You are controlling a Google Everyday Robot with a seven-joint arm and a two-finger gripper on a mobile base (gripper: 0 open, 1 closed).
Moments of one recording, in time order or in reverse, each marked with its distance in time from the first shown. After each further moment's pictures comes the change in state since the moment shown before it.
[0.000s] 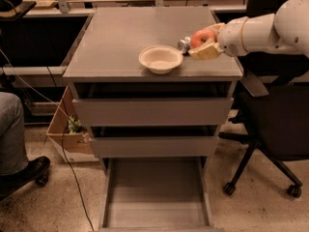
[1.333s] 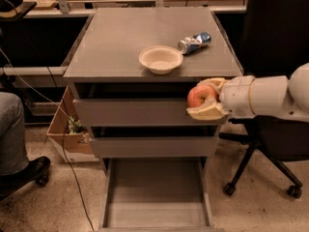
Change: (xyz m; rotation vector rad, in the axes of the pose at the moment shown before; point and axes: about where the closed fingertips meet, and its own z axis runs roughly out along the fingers) arm 0.050 0.169 -0.050 -0.131 0.026 -0.014
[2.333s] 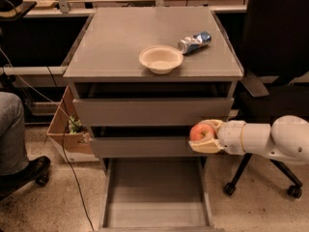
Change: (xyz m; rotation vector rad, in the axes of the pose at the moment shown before) arm 0.140 0.034 0.056 -0.051 -0.017 0.246
